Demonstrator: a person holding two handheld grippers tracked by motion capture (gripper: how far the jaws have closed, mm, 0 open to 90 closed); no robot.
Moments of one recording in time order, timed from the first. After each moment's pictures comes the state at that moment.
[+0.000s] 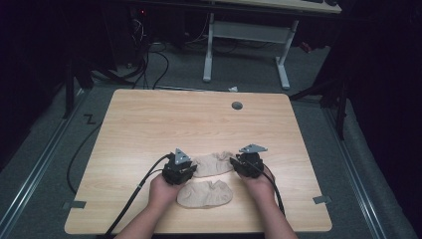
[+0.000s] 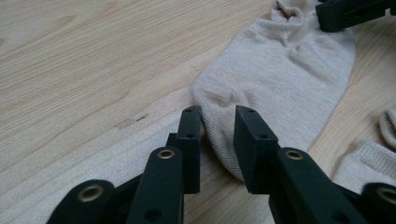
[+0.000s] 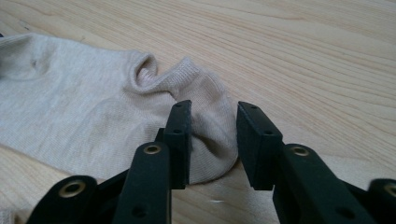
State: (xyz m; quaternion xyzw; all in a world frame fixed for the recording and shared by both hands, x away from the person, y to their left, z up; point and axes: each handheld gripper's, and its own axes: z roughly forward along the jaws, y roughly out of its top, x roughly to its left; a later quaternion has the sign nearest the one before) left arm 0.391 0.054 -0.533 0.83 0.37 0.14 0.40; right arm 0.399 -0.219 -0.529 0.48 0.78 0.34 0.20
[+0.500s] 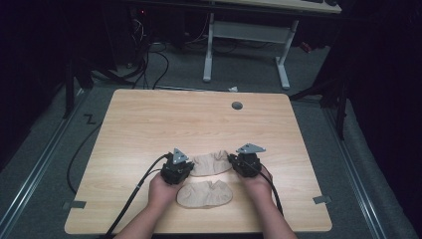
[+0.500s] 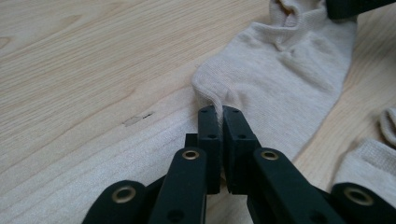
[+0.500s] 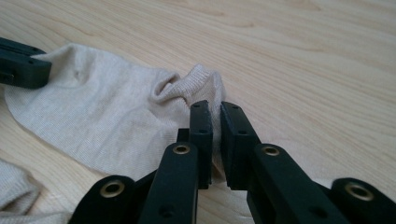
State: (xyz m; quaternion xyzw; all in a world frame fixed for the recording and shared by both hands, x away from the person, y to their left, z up) left arm 0.390 0.059 -0.533 0.82 0.37 0.14 0.41; right arm 0.393 -0.207 -0.516 0.45 0.79 0.36 0.21
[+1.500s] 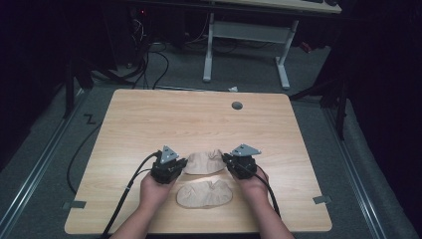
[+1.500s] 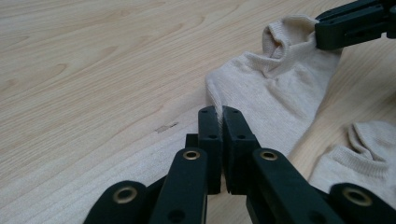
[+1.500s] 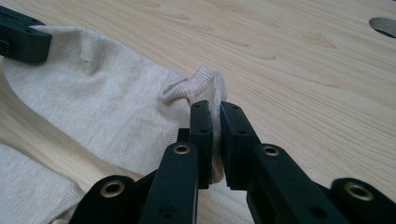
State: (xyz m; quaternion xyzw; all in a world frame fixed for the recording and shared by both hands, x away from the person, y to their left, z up) left arm 0.380 0.082 -0.506 0.81 0.38 0.15 0.43; right arm 0.381 -0.189 -0.502 0.41 0.80 0.38 0.23
